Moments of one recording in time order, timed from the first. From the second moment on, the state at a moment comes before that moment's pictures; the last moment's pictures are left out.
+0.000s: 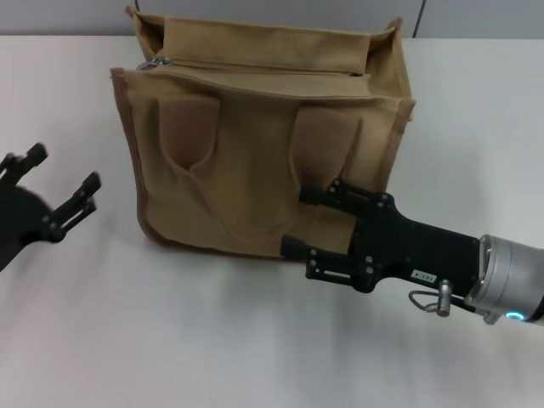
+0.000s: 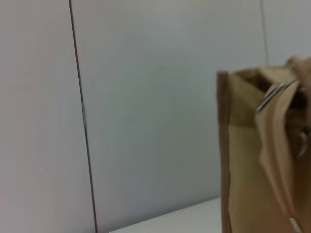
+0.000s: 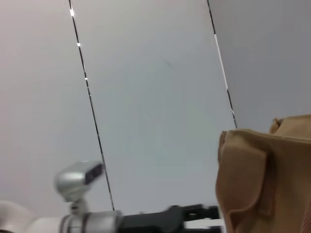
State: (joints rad) left arm -0.29 -2.07 0.16 0.23 1.80 1.46 -0.46; right arm 0.60 2.09 -0.72 -0.01 -1.74 -1.61 0.73
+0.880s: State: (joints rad) left arm -0.40 -2.07 0.23 0.21 1.75 1.51 -0.52; right arm 0.60 2.09 -0.68 0.00 -1.74 -1.60 0.72
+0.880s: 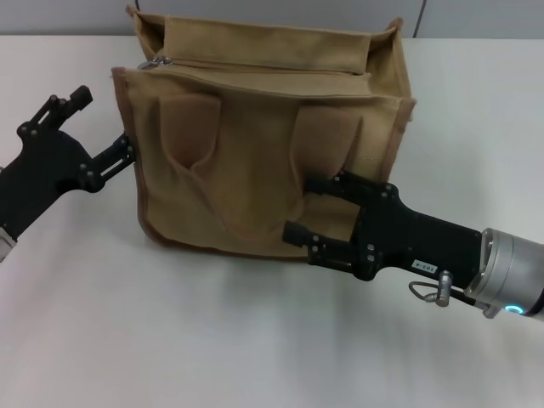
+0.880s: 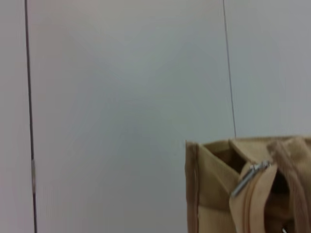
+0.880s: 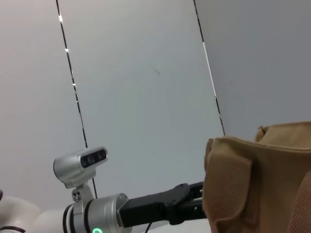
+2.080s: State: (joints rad) left arm -0.45 -2.07 0.18 0.17 1.67 1.49 -0.51; right arm 0.60 2.09 -0.67 0.00 -1.74 -1.60 0.72
